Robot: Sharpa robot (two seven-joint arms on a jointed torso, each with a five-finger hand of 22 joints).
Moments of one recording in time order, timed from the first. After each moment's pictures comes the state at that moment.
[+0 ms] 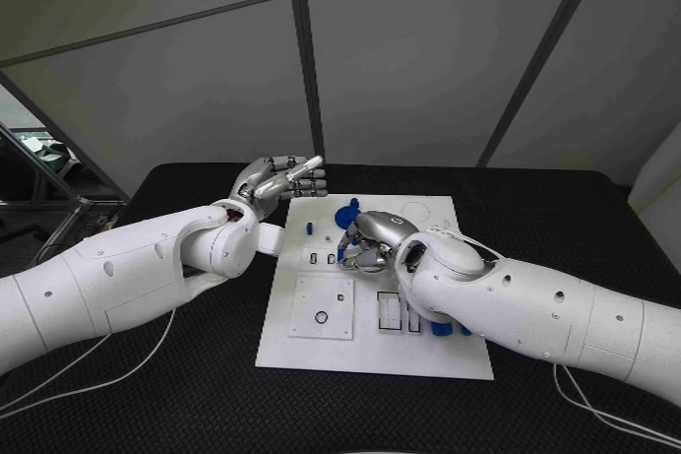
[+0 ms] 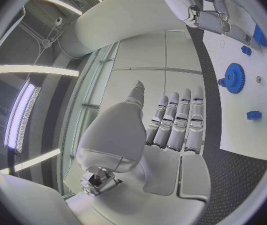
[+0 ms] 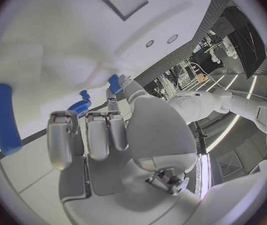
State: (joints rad) left arm 1.11 -0.82 0.10 1.41 -0.10 -0.31 0.37; left_hand 1.33 0.07 -0.09 0.06 0.11 0.71 0.19 0.33 0.07 0.86 0.19 0.21 0.07 0.95 0.17 0.11 0.07 0.19 0.77 0.27 0.35 0.13; right arm 1.11 -0.44 0.01 1.37 -1.54 -0.30 -0.28; right_hand 1.28 0.00 0.18 -0.04 0.29 1.11 0.09 0.07 0.08 1.47 0.02 1.48 1.31 1.47 -0.05 1.50 1.31 0.02 1.47 0.06 1.54 1.31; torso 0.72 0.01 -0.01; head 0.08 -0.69
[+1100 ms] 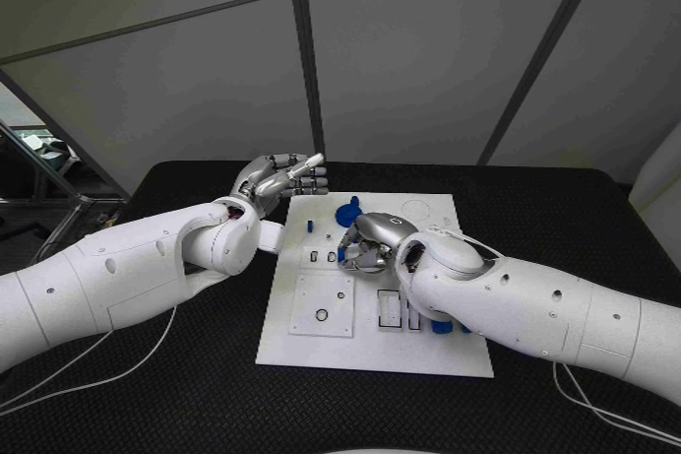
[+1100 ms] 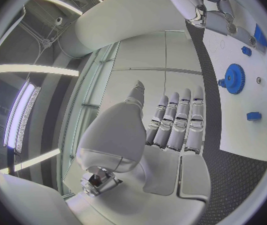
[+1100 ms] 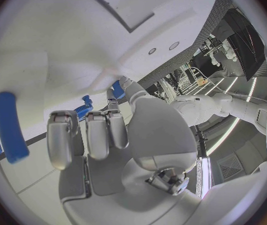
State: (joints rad) left arm 1.11 -0.82 0.10 1.41 -0.09 -0.30 0.37; left_hand 1.33 0.07 -0.09 0.06 0.11 0.71 0.19 0.33 0.07 0.86 0.19 0.21 0.07 0.95 0.17 0.11 0.07 0.19 0.77 0.27 0.35 0.13; right arm 1.11 -0.44 0.00 1.35 -1.55 -0.27 -0.28; right_hand 1.24 -0.04 0.16 -0.04 0.28 1.04 0.11 0.06 0.07 1.47 0.02 1.45 1.31 1.47 -0.05 1.48 1.31 0.02 1.47 0.06 1.54 1.31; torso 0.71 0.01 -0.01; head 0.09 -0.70
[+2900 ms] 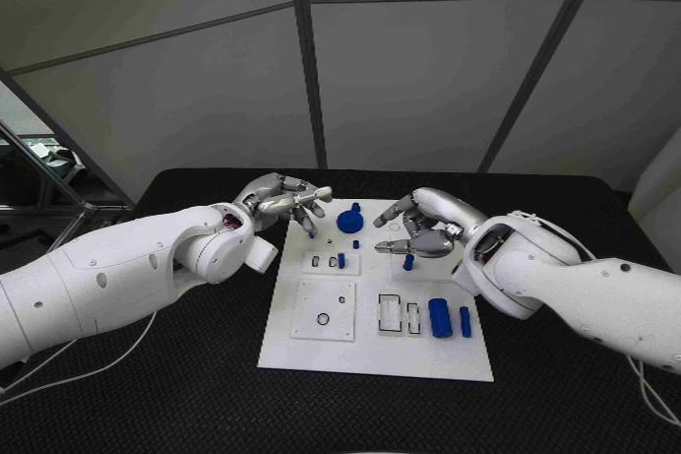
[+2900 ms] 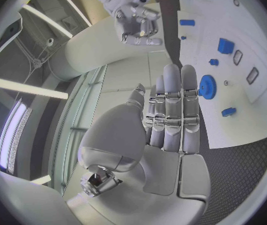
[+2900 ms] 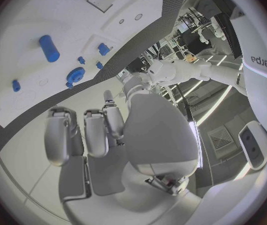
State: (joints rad) left arm 1.11 -0.87 0.10 1.43 -0.34 -0.18 0.16; left_hand 1.31 0.11 -0.11 0.04 0.19 0.98 0.10 0.39 0.12 1.30 0.02 0.37 0.16 1.46 -0.03 0.50 0.36 0.19 1.21 0.08 0.63 0.24; right arm 1.16 -0.74 0.05 1.60 -1.29 -0.34 -0.06; right_hand 1.37 -0.14 0.10 0.18 0.21 0.96 0.12 0.10 0.08 1.40 0.04 1.30 1.28 1.46 -0.03 1.44 1.28 0.03 1.46 0.08 1.46 1.31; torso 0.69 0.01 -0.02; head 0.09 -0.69
